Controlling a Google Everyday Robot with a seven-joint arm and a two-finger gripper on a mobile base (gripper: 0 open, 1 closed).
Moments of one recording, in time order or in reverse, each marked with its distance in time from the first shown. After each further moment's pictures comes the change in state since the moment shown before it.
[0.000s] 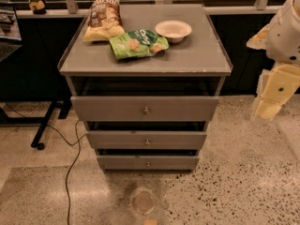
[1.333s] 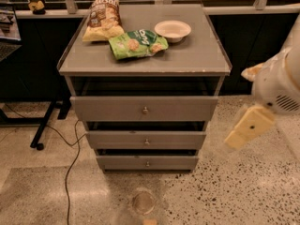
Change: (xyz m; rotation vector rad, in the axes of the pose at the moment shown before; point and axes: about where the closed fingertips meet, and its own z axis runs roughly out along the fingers) arm -0.007 0.037 0.049 0.064 -0.181 0.225
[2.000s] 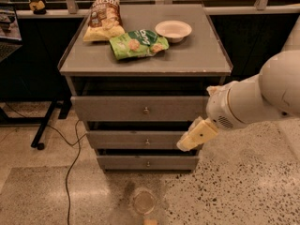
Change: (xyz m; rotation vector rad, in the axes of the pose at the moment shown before) arm -0.029 0.000 0.115 0.033 -0.158 0.085
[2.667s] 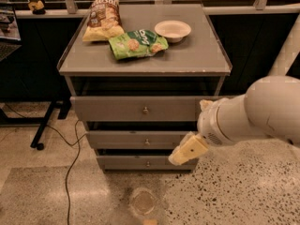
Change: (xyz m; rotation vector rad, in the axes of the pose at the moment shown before) arm 0.013 0.031 0.020 -0.011 0.007 0.025
